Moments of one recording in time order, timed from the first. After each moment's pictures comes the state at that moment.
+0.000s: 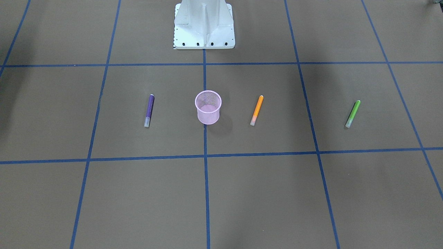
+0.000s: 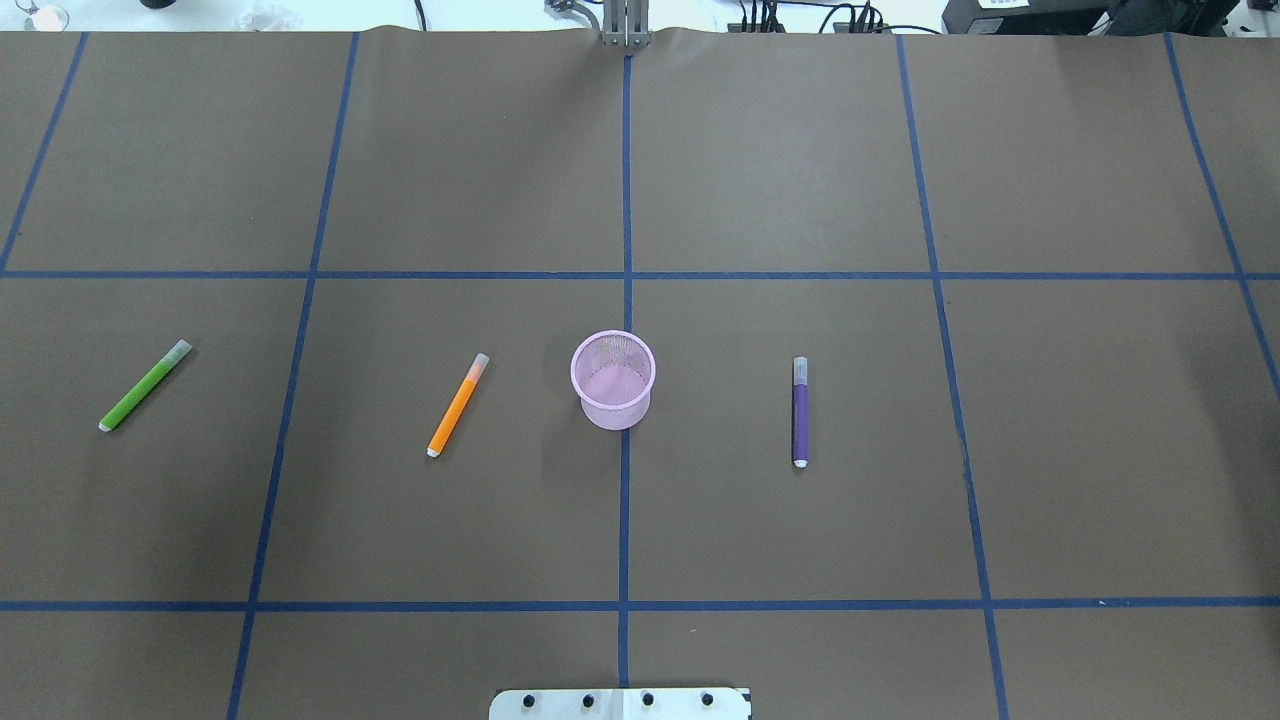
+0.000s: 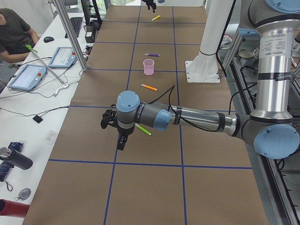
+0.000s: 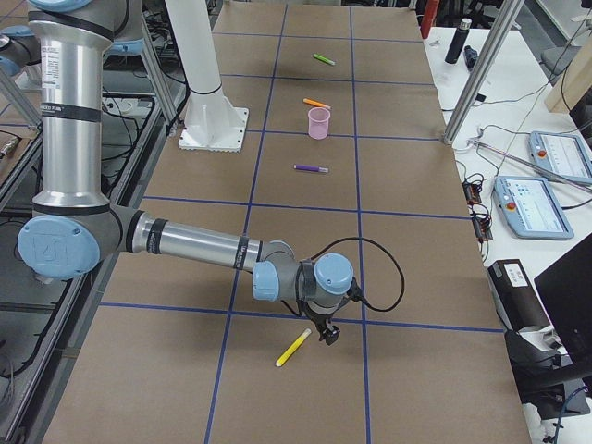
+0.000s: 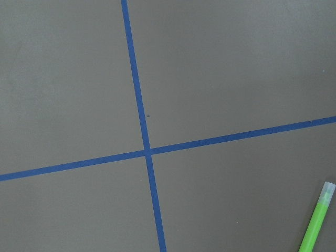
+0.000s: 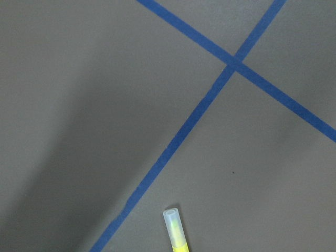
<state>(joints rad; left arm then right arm) -1.51 -1.53 -1.75 -1.76 -2.33 -0.09 1.42 -1.65 1.43 -1.37 2.32 -0.60</state>
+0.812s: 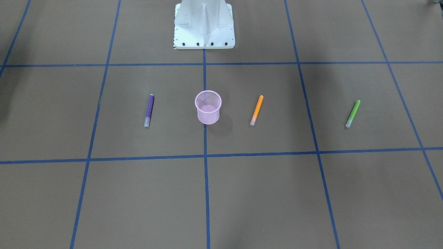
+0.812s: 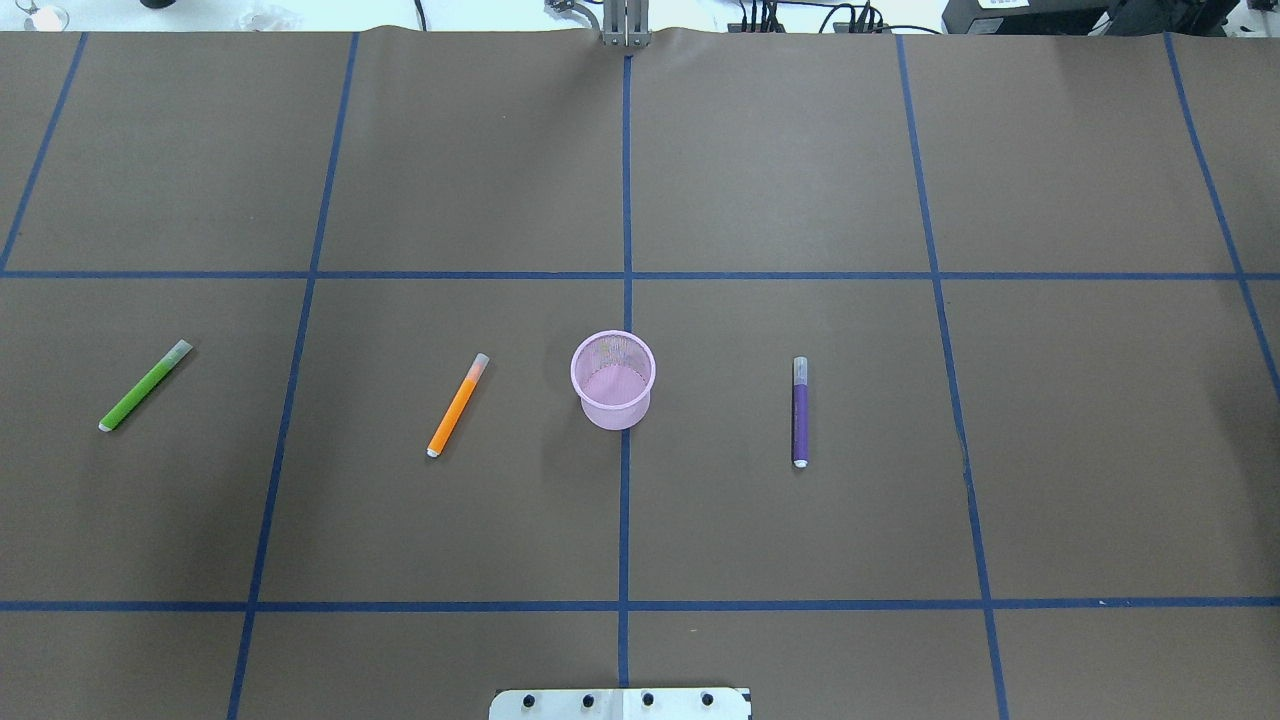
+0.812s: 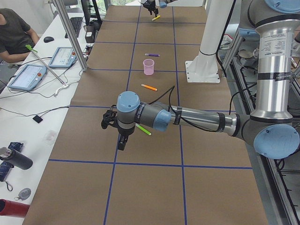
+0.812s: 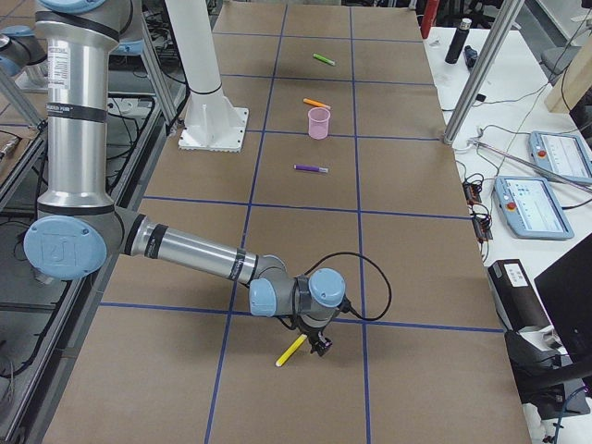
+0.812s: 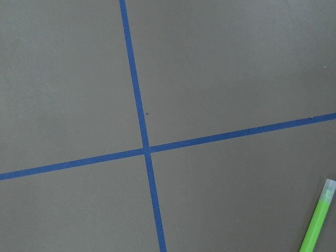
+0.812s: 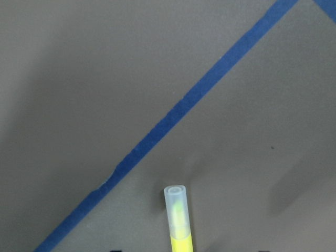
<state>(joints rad) -1.50 -1.53 -1.74 -1.76 -2.33 -0.09 1.36 -1.65 1.32 -1.22 2.26 -0.61</state>
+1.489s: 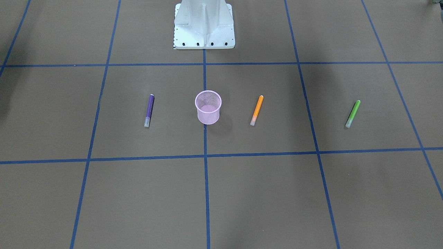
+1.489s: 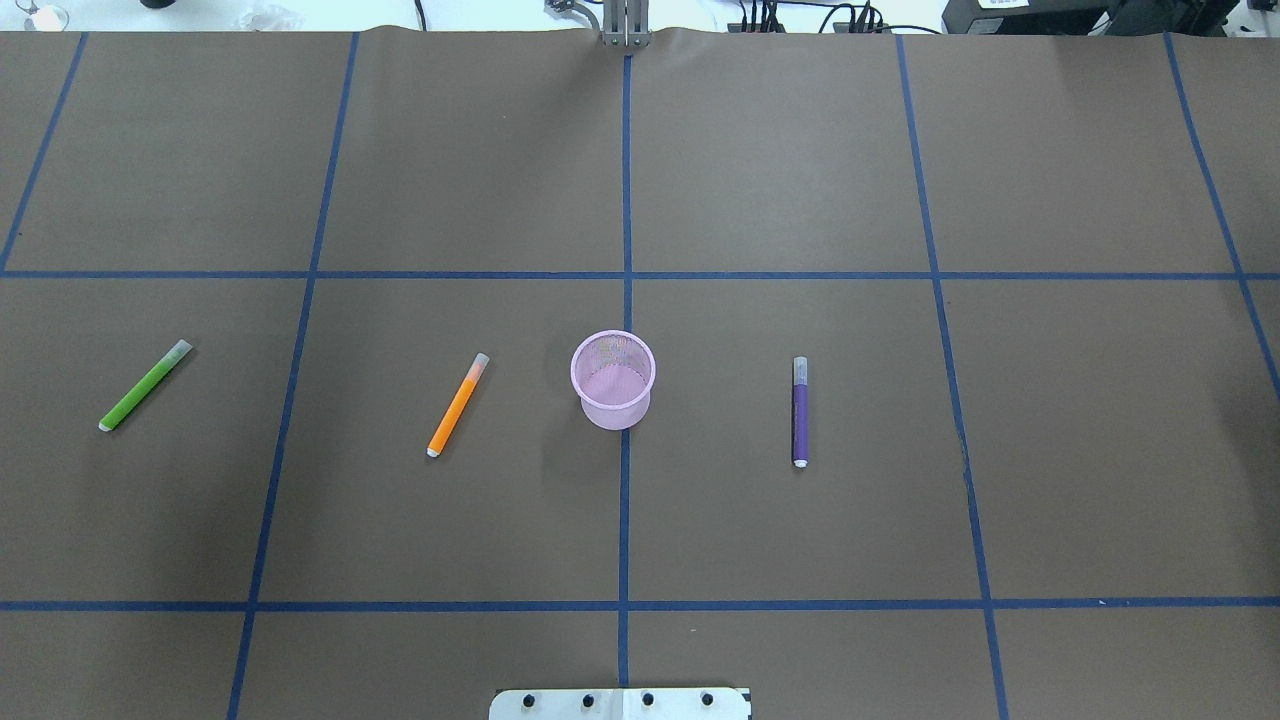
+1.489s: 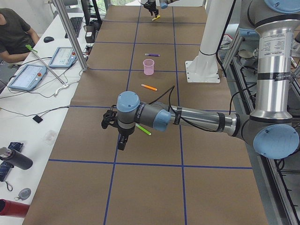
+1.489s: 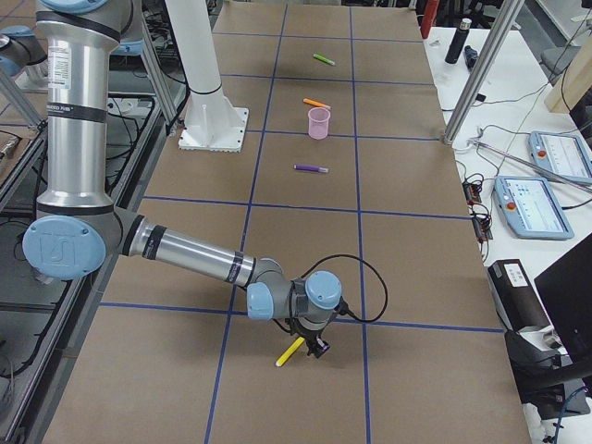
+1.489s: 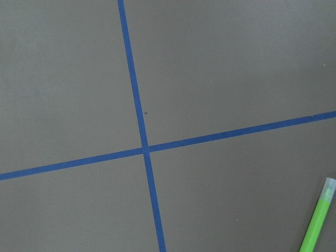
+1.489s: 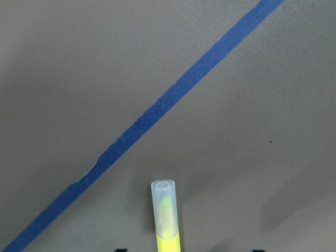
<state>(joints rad) -1.49 -1.53 -1.74 -1.76 -2.32 -0.09 1.35 -1.66 1.31 -1.20 2.25 -0.61</state>
